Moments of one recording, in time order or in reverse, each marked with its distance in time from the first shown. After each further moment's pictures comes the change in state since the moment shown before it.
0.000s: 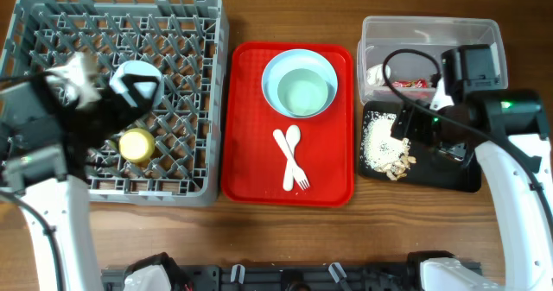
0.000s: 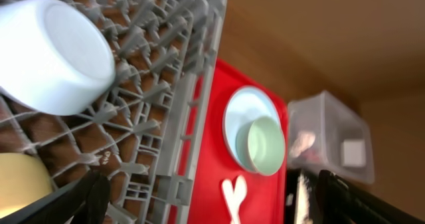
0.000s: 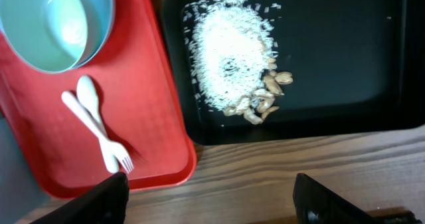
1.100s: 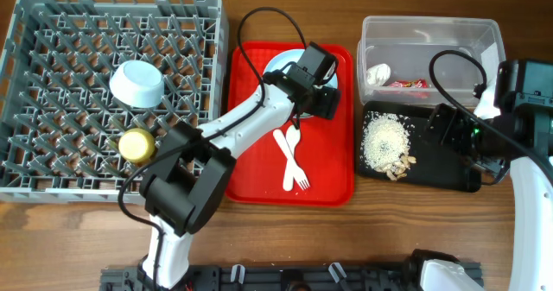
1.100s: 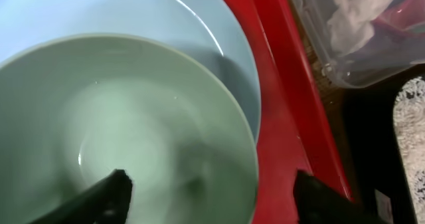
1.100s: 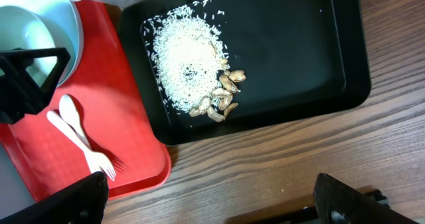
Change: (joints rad) left arm -0.974 0.921 0.417 0.280 -0.541 0.023; right arm -0.223 -0.078 0.000 -0.063 -0.021 -0.114
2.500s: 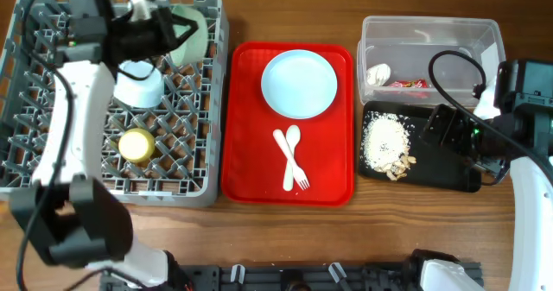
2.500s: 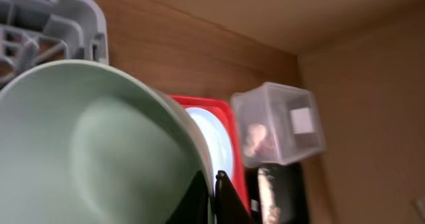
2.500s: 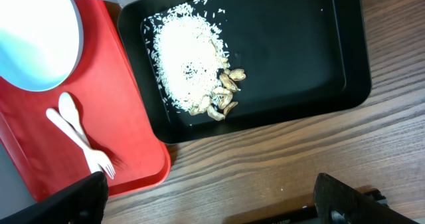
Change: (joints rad) left arm 0.797 -0.335 0.008 -0.112 0.791 0.005; right arm 0.000 0.000 0.000 -0.003 -0.001 -0.008
